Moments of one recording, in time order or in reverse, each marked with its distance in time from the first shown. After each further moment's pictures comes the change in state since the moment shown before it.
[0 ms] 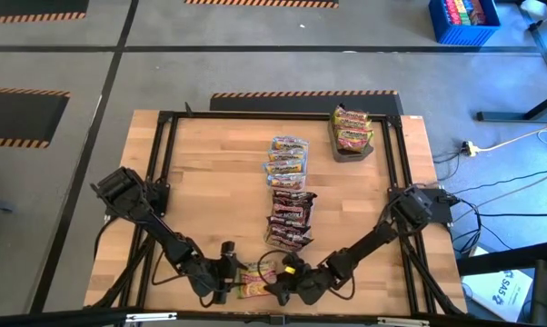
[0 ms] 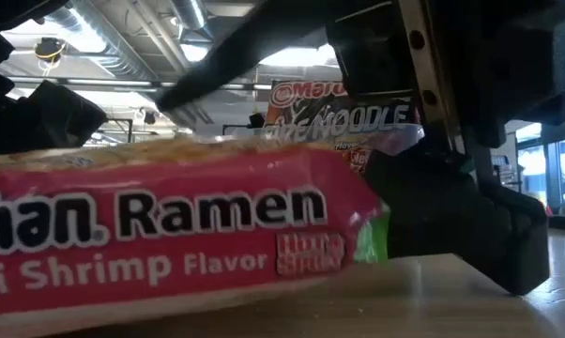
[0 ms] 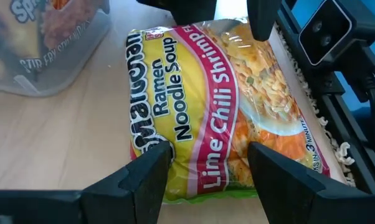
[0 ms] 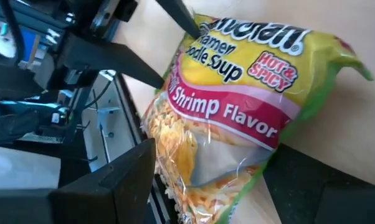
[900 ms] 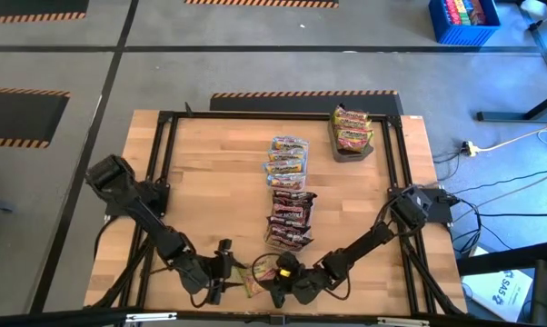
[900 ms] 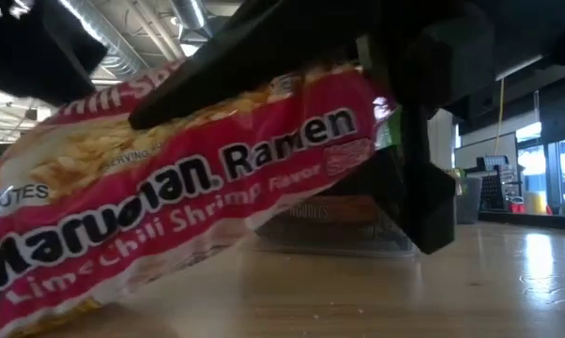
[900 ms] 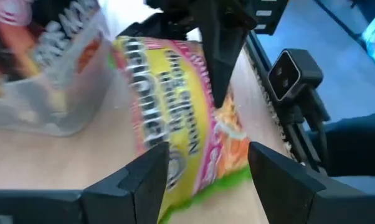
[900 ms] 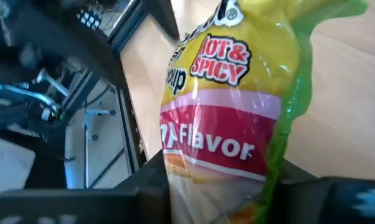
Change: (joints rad) left arm -0.020 -0.162 0.001 -0.011 -0.016 0.090; right arm -0.001 0.007 0.059 0.002 0.057 -0.221
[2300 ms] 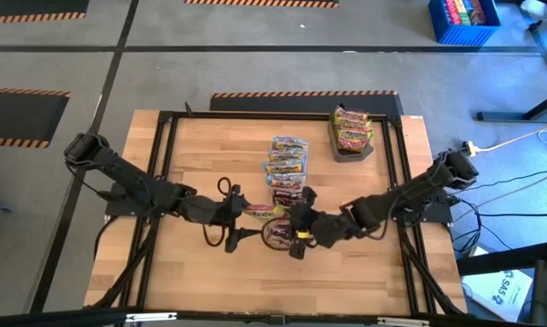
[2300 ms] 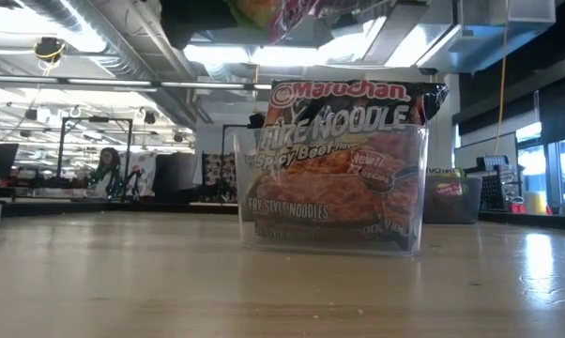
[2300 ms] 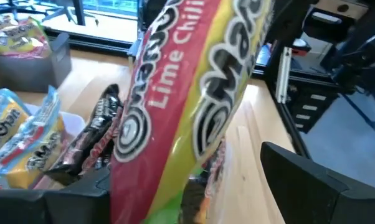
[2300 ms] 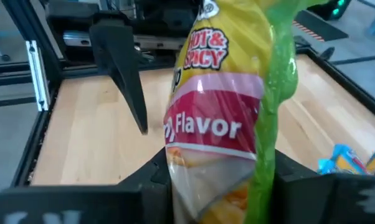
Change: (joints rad) left arm 0.416 -0.398 -0.003 -0.088 0.184 0.177; right arm -0.198 -0.587 -0.001 -0.581 0.053 -0.884
